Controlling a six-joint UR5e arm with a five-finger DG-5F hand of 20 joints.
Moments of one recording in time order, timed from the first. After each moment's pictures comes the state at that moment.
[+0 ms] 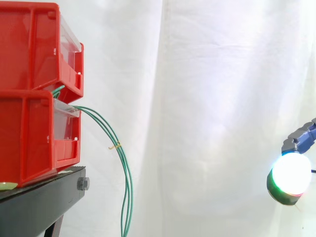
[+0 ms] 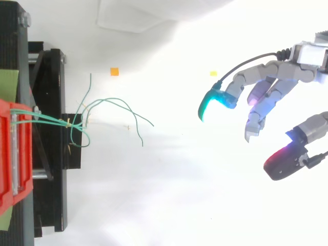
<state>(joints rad) 0.09 -1.91 -1.64 -2.97 -1.41 -0.35</state>
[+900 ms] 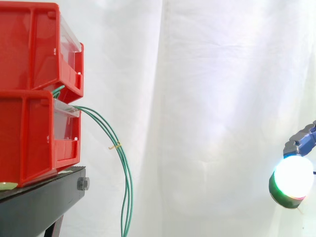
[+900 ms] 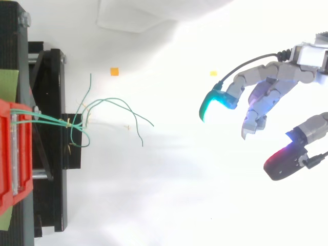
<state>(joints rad) 0.09 -1.91 -1.64 -2.98 -1.41 -0.36</state>
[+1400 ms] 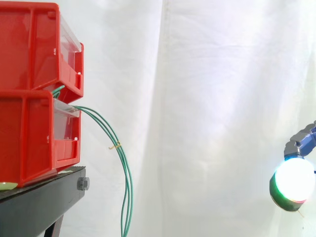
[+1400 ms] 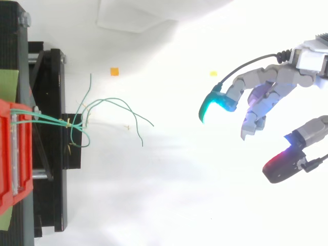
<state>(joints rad) 0.10 -1.91 -1.64 -2.98 -1.41 -0.40</state>
